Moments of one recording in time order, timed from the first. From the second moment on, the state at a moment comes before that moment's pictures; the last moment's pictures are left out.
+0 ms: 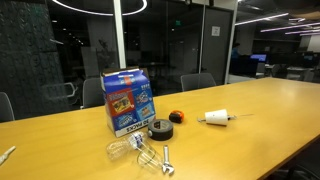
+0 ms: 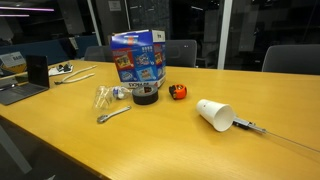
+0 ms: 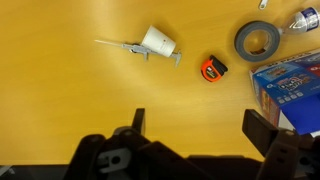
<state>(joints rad) 0.26 0.44 -0.11 -0.44 -0.27 0.93 0.19</state>
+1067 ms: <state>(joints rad) 0.04 0.62 -0.10 -0.49 -0.08 0.84 0.36</state>
